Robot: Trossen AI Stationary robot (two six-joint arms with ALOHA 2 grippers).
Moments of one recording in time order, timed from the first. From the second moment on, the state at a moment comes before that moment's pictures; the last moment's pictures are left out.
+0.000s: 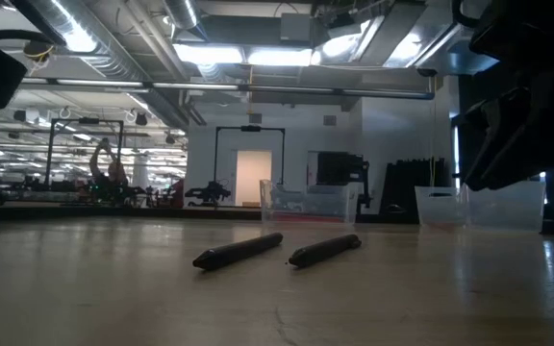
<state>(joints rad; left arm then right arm) -0.80 1.93 1.19 -0.87 -0.04 -1.93 0.67 1.54 0.66 -0.04 0.50 0.57</state>
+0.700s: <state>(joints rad) -0.67 1.93 1.19 -0.87 0.02 -1.65 0.67 1.54 0.66 -0.04 0.45 0.61</state>
